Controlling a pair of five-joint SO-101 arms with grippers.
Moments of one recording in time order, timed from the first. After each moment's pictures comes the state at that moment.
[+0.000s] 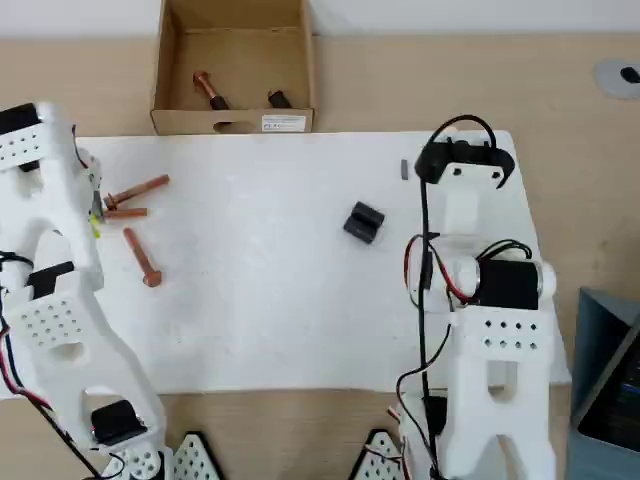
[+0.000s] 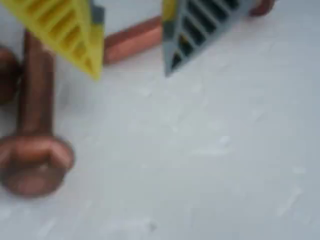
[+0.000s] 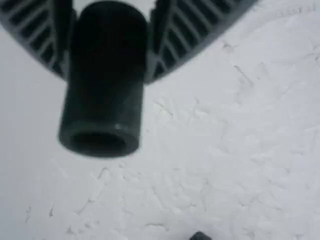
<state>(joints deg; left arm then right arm) -25.0 34.9 -31.3 97.1 58.9 -0.1 -47.3 38.7 82.9 -10.3</state>
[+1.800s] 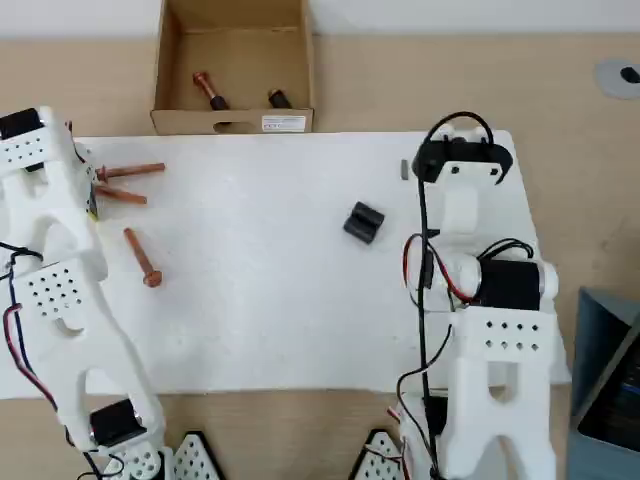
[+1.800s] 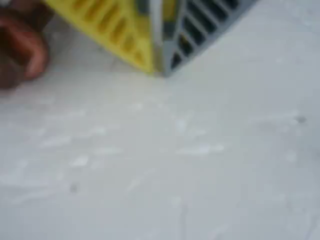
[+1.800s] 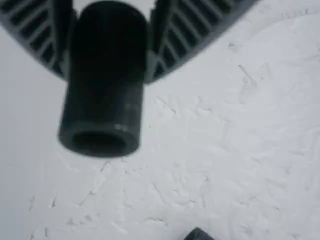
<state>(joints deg) -26.4 57.1 -54.2 95.9 58.9 0.0 -47.3 37.9 82.9 -8.1</state>
